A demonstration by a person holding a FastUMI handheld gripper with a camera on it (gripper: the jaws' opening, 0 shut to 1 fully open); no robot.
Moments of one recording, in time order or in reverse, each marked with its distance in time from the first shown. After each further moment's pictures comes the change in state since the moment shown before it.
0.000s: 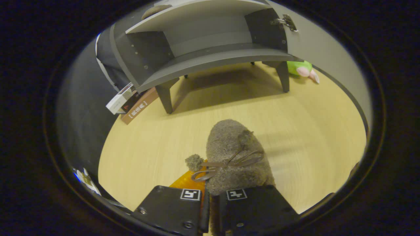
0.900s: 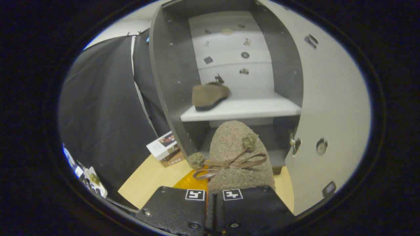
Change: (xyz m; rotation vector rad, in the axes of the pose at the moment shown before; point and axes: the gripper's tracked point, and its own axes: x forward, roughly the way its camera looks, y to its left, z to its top) arm -0.219 0.084 0.222 -0.251 -0.455 0.123
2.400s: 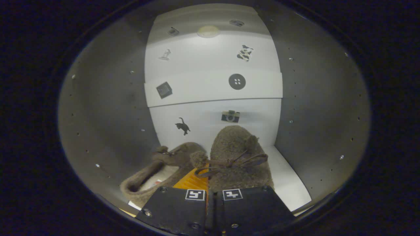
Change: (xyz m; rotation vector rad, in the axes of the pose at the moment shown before) arm 0.215 -0.096 0.171 0.026 -0.034 -0.226
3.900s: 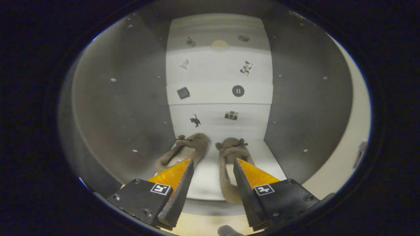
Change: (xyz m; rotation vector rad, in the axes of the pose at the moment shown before) arm -0.155 0.025 0.003 -0.053 -0.048 0.026
